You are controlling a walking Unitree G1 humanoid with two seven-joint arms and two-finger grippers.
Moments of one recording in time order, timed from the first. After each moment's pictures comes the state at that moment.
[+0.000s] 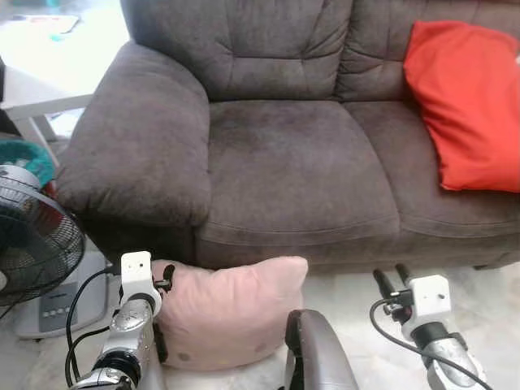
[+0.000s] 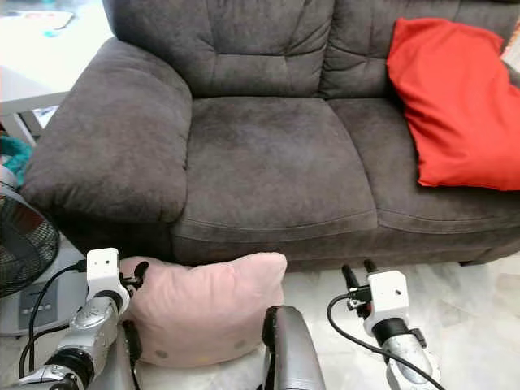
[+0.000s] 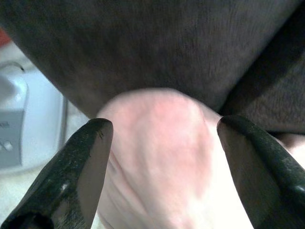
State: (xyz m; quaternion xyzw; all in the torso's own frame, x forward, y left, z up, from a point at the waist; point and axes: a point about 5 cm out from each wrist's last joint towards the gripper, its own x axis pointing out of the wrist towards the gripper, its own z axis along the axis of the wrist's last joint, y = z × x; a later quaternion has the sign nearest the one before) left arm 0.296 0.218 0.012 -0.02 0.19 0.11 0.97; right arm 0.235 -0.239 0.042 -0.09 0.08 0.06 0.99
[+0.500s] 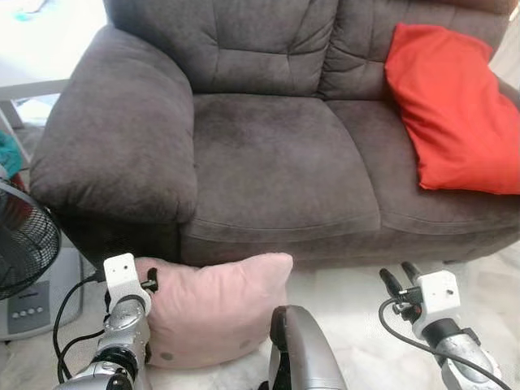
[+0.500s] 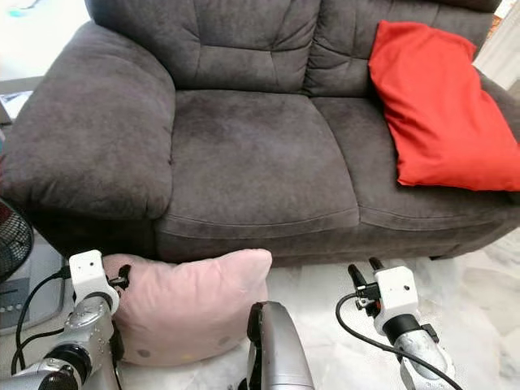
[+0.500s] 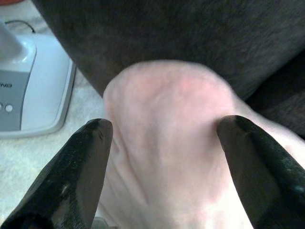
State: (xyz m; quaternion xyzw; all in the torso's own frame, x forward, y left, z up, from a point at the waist) left arm 0.294 0.236 0.012 -0.04 0.20 0.20 0.96; right arm 0.231 -0.250 0.048 -0.10 0.09 0.07 0.99
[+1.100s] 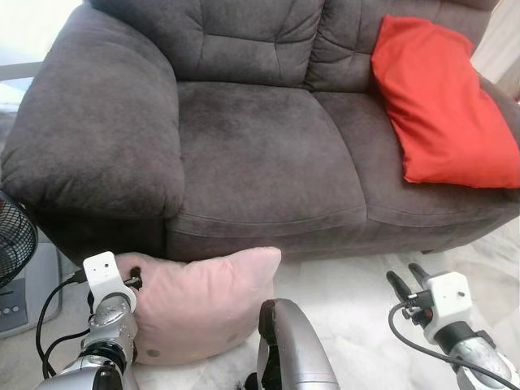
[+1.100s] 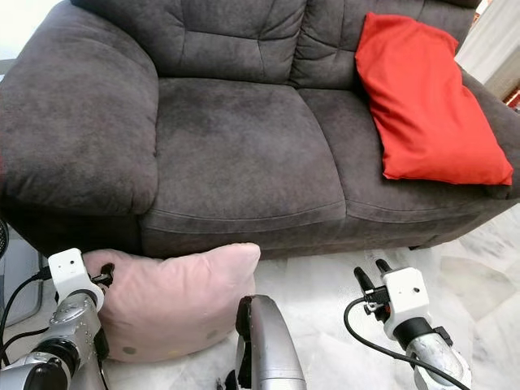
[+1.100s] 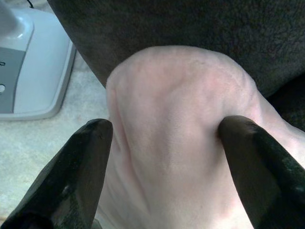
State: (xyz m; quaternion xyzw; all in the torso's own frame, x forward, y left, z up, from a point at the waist) left arm 0.296 0.258 0.020 -0.06 0.20 0.24 0.95; right arm 0.219 -0.258 0.059 -0.12 0.10 0.08 0.98
